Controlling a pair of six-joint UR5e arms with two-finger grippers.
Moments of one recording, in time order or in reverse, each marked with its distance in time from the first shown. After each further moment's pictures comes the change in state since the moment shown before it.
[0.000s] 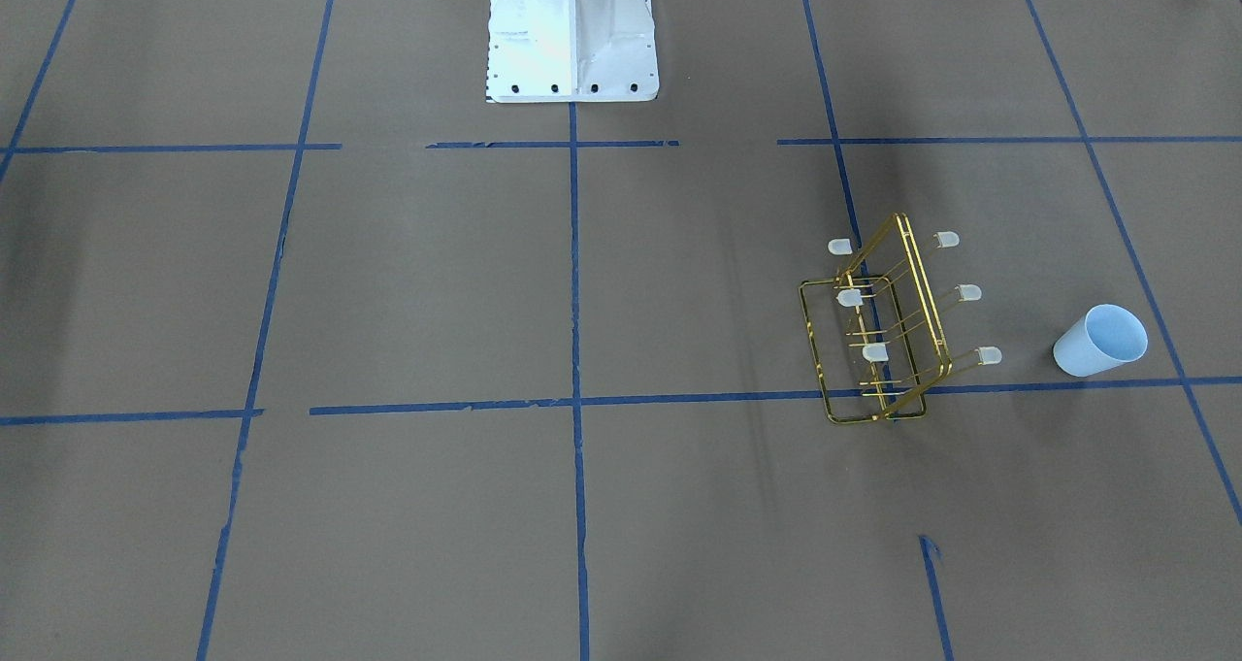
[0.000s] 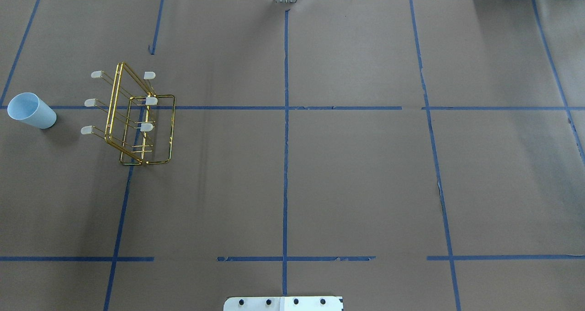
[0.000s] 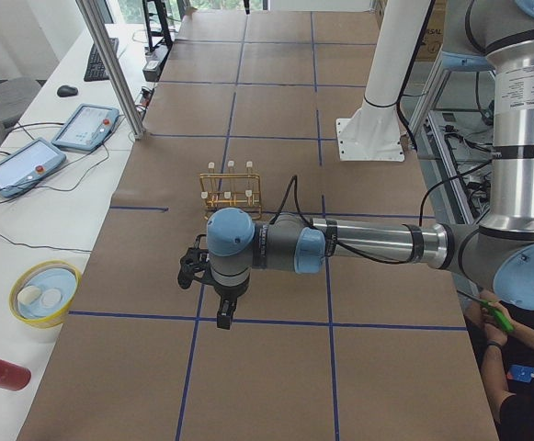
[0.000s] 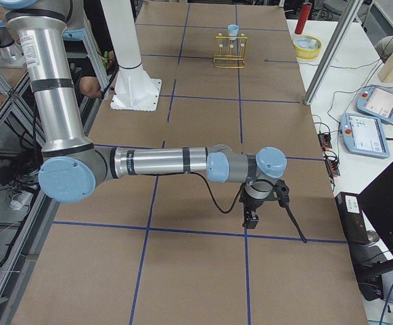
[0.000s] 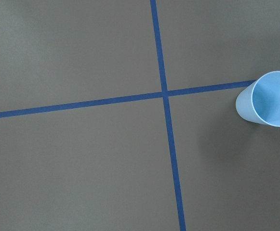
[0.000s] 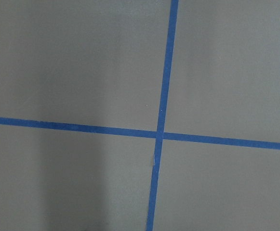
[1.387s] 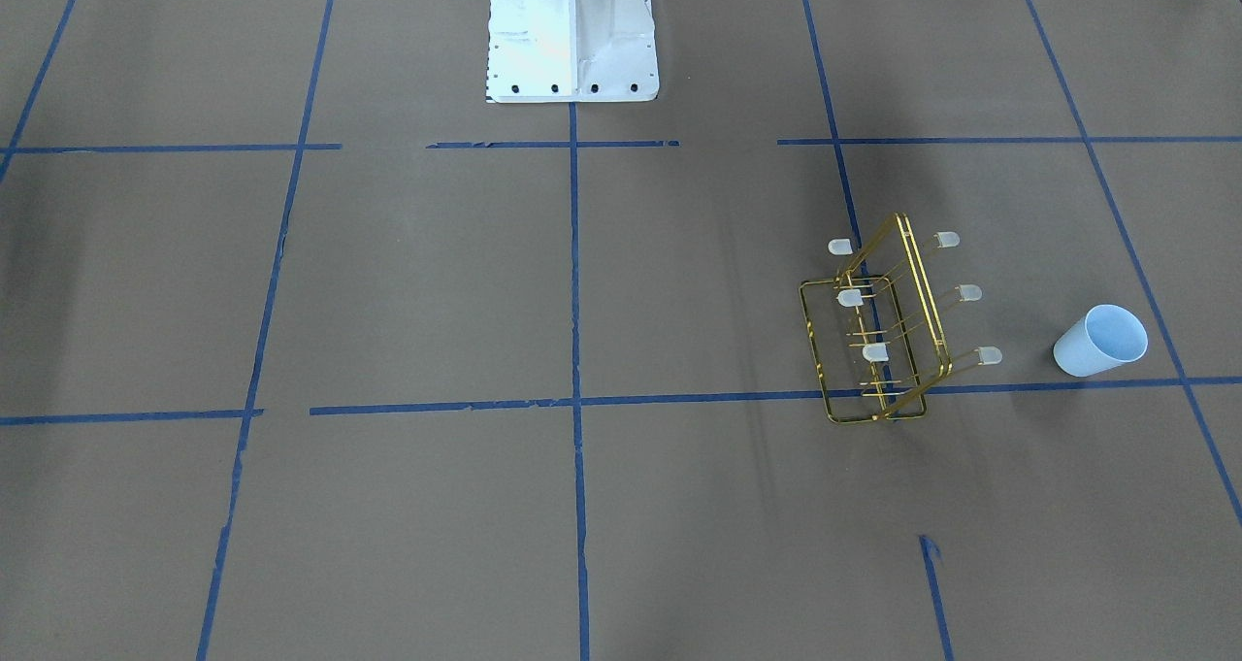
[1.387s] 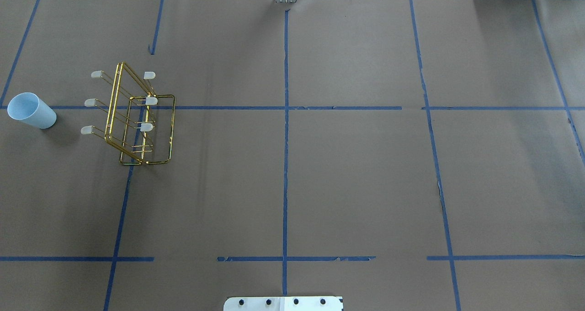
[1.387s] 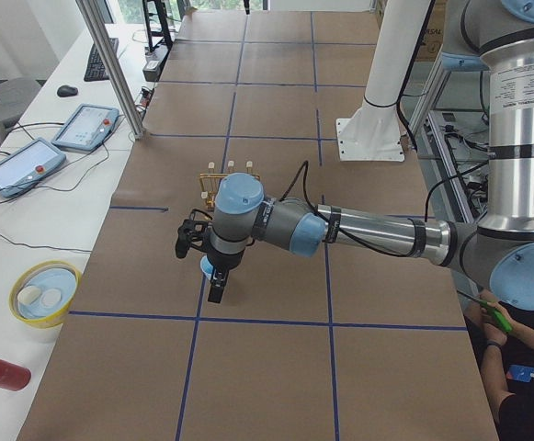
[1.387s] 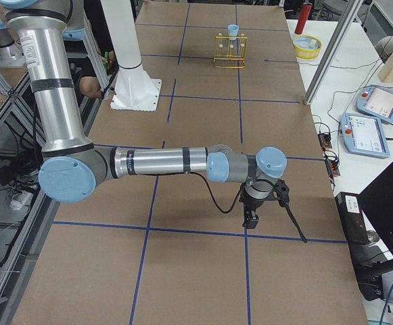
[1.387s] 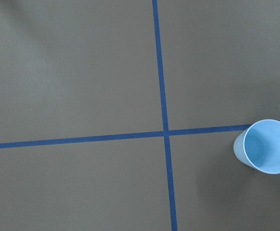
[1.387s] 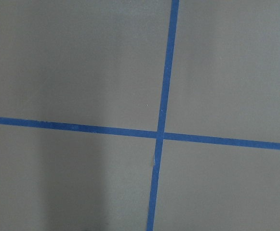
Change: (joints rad) left arm 0.119 0.030 -0.115 -0.218 0.166 -0.358; right arm -0.001 0.000 0.000 0.001 0.000 0.000
